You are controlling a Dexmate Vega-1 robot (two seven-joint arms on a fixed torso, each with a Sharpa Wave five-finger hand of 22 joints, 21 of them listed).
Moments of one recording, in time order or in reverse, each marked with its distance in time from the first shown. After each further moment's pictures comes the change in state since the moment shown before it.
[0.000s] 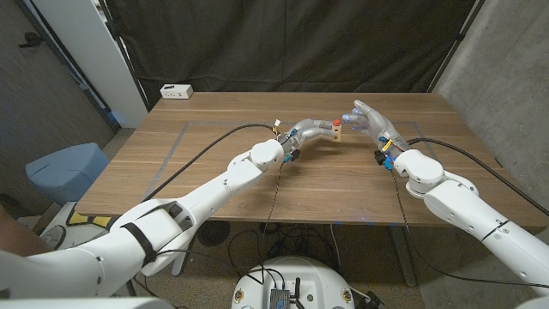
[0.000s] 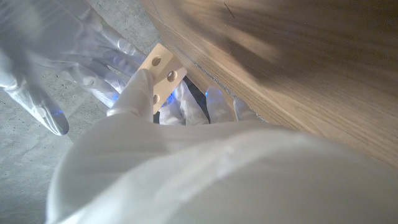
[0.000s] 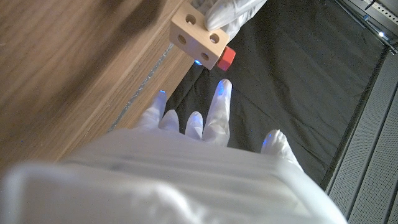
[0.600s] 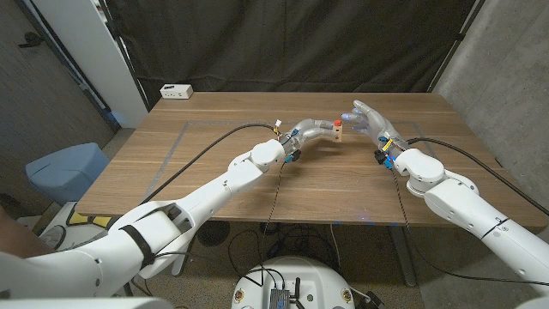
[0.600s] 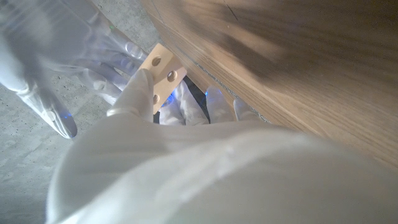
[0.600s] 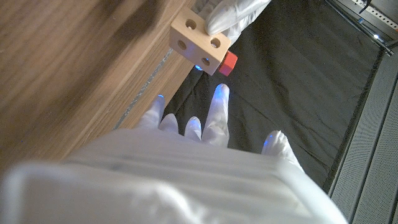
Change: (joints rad) left arm 0.012 0.009 0.003 -0.038 0.010 0.018 0.014; left_hand 0.000 0.000 0.000 0.000 0.000 0.000 0.000 0.000 0.001 0.000 0.000 -0.002 0.000 0.000 0.000 0.000 0.000 0.000 0.000 0.000 0.000; right arm 0.013 -0.002 -0.004 0.022 0.021 0.011 0.042; right_hand -0.008 -0.008 -0.004 0.004 0.000 -0.078 0.010 -0.004 0.000 -0.074 0.009 -0.004 0.000 -0.061 0.017 -0.014 0.000 -0.069 0.008 -0.007 0.000
